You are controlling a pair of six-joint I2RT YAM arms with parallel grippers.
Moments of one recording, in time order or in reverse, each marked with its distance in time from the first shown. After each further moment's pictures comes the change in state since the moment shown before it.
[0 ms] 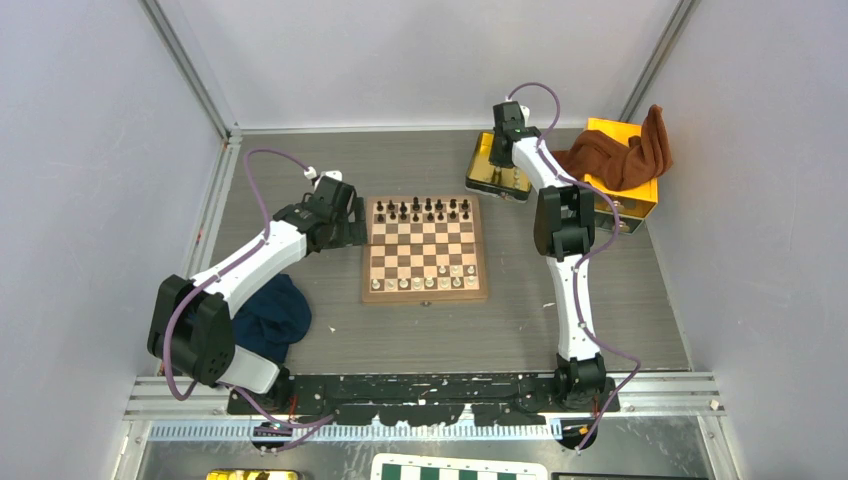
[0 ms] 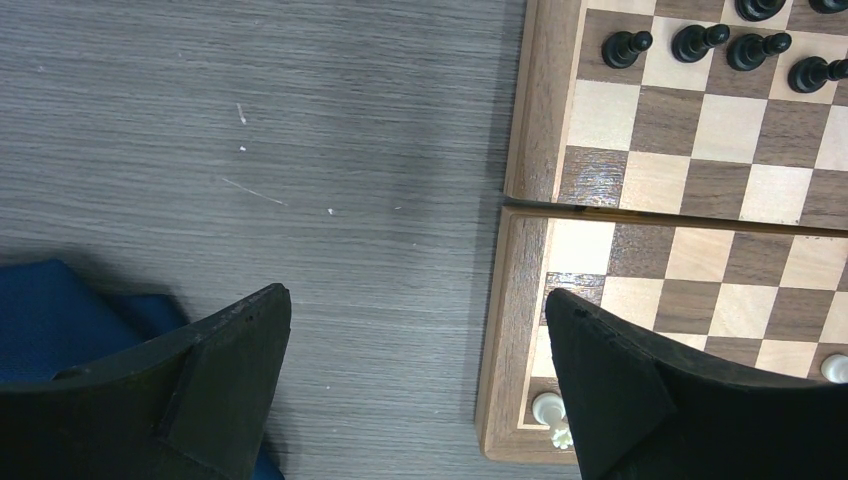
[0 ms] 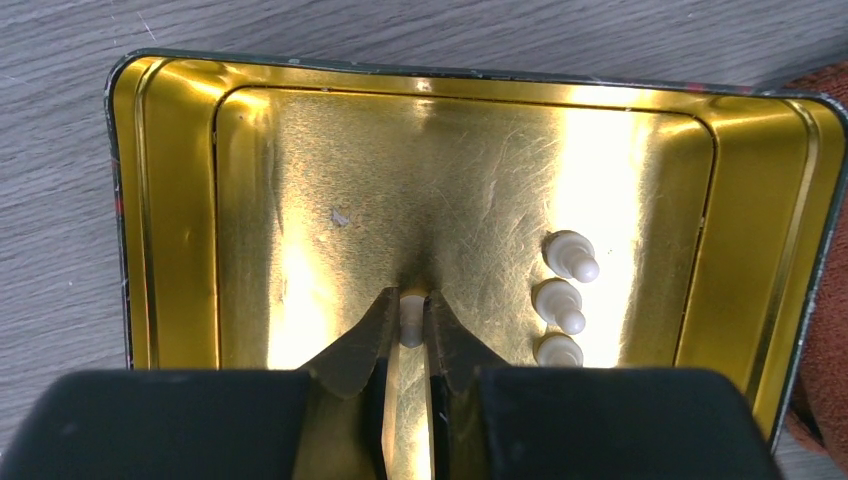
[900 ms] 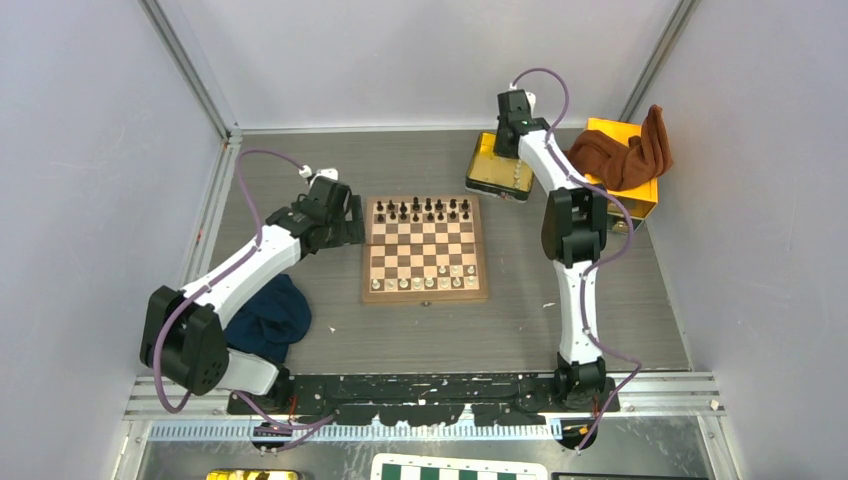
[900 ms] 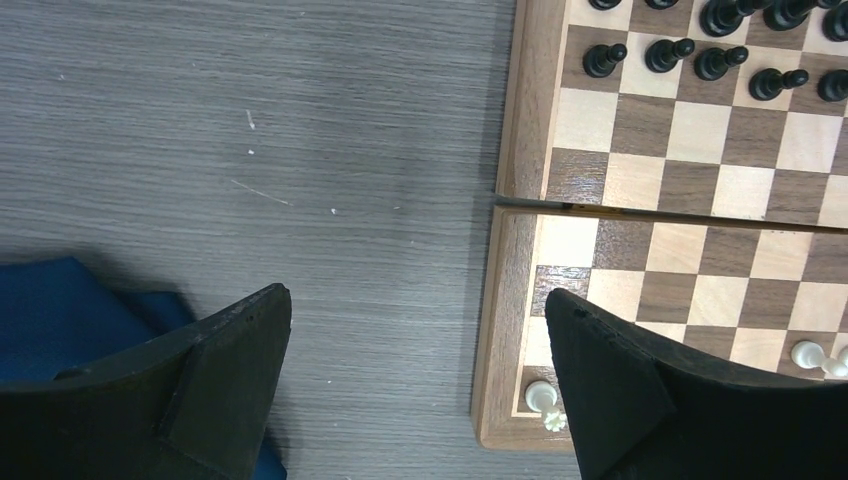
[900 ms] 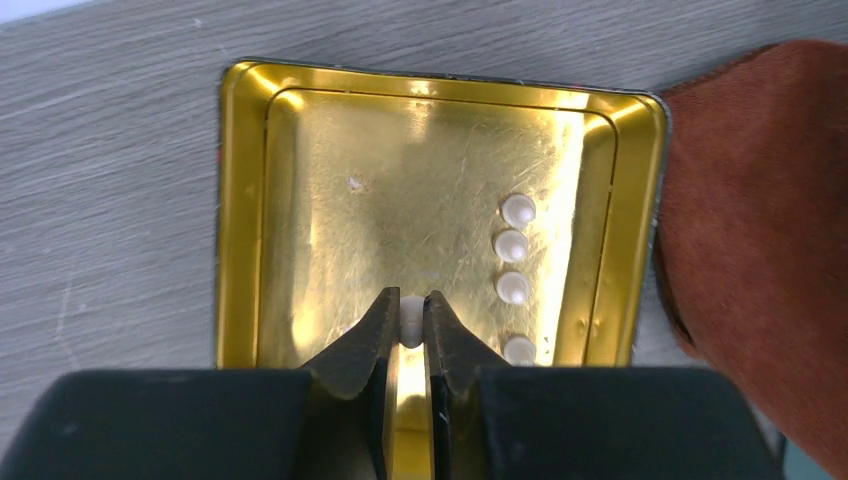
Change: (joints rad) left arm 0.000 -0.043 -0.006 0.000 0.000 0.000; right arm 0.013 -0.132 -0.074 -0.015 0.026 -0.031
